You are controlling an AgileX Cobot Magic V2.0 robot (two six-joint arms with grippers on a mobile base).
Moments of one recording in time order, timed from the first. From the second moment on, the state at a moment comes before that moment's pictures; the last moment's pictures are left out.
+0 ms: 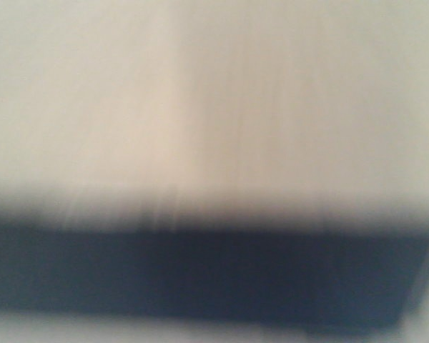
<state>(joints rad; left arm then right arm) -0.32 0.97 -1.27 0.12 1.25 -0.35 0.21 1.05 -1.22 0.07 1.26 0.09</state>
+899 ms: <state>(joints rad) -0.32 0.70 -1.27 0.09 1.17 -0.36 0.22 0.83 -1.30 0.11 1.26 0.13</state>
